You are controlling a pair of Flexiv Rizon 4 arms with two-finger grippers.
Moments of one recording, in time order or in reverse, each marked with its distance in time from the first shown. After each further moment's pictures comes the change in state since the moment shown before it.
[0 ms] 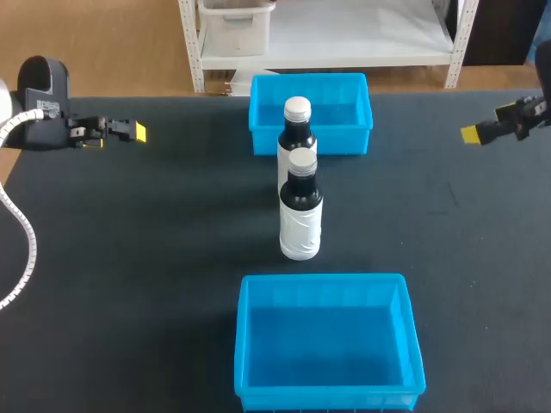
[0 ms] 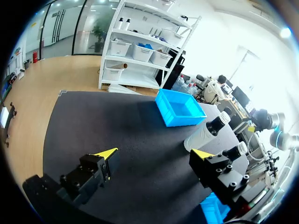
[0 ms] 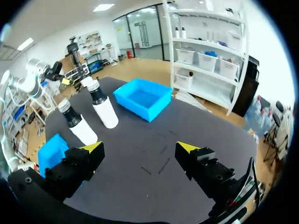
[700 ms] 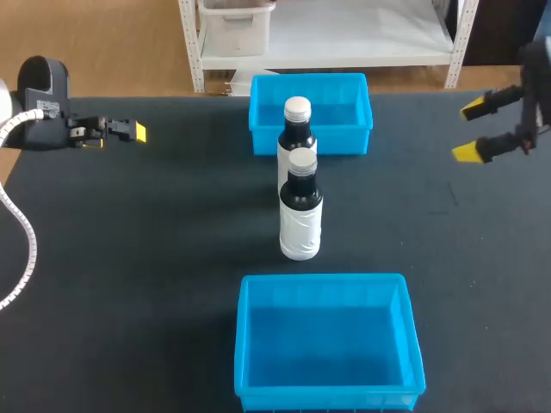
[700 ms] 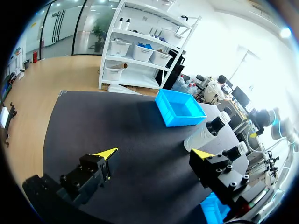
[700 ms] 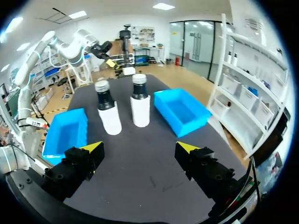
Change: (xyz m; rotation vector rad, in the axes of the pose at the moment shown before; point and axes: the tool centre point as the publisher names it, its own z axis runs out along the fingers) left arm 0.000 0.000 0.000 0.000 0.000 0.000; right arm -0.003 0.043 0.013 -0.307 -0.030 -0.369
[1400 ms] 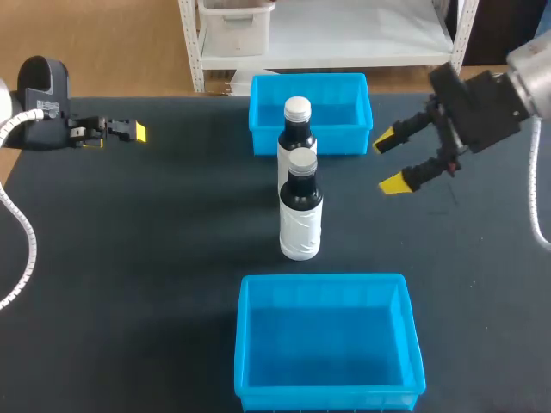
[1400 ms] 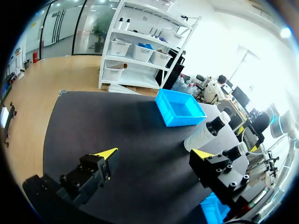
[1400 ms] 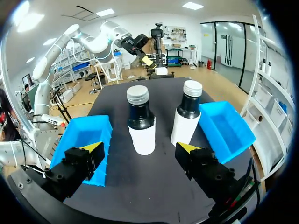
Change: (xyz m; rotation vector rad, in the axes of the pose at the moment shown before) left arm 0.000 0.000 0.000 0.000 0.000 0.000; right arm -0.040 0.071 0.087 -0.262 0.012 -0.104
